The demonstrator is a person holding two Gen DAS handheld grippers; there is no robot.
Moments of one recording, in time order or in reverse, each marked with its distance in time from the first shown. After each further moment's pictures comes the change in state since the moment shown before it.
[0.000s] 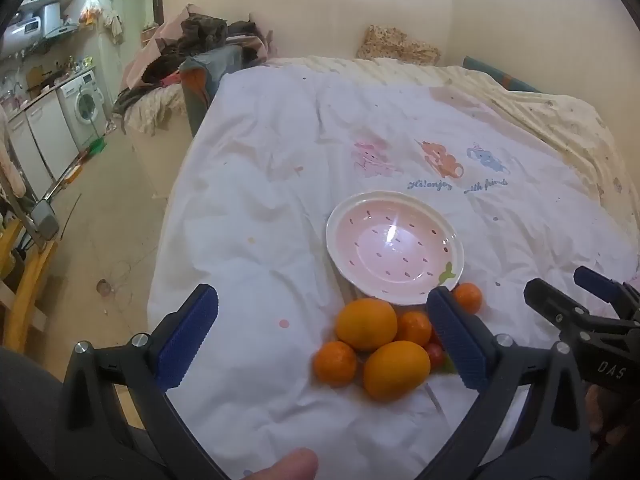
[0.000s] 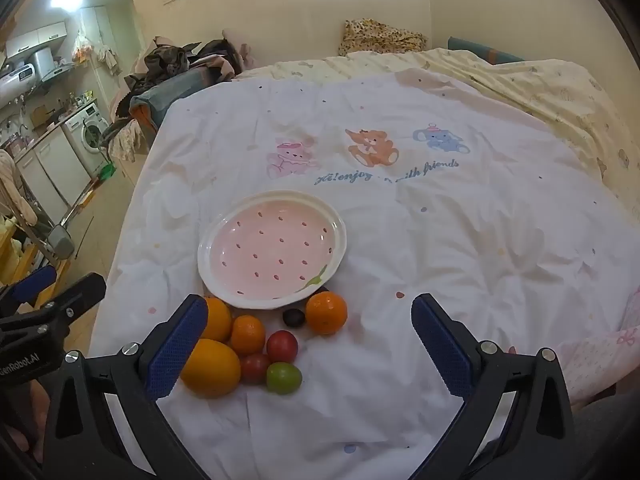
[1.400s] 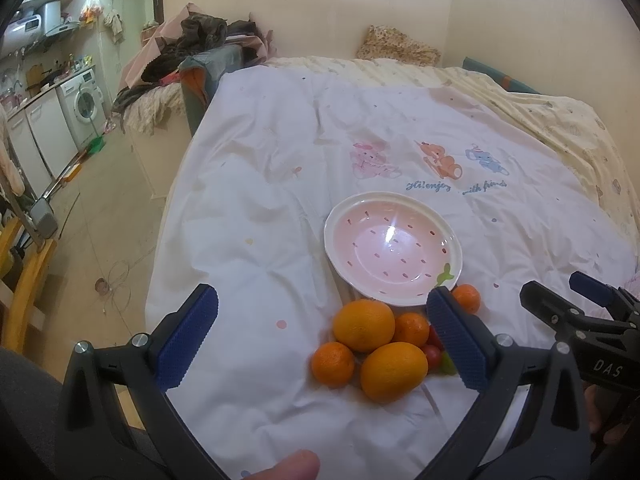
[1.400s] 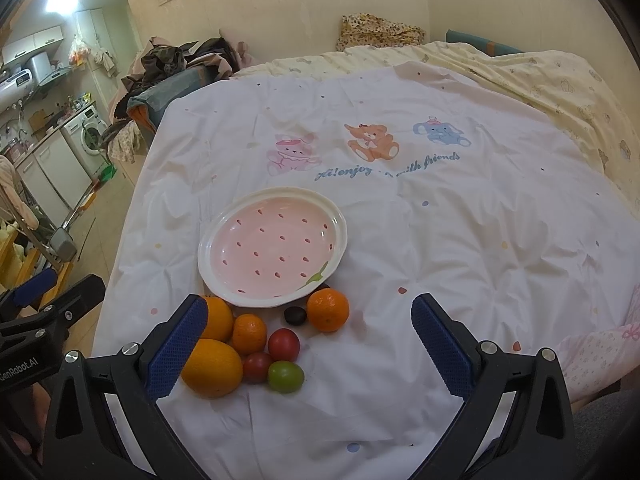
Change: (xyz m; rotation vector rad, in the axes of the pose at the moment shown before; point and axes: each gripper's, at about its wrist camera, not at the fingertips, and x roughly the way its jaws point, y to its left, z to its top) left arm 0.001 -0.004 -0.001 0.020 -0.019 0.023; right arm 0.005 -0.004 -0.002 0.020 0.016 0.006
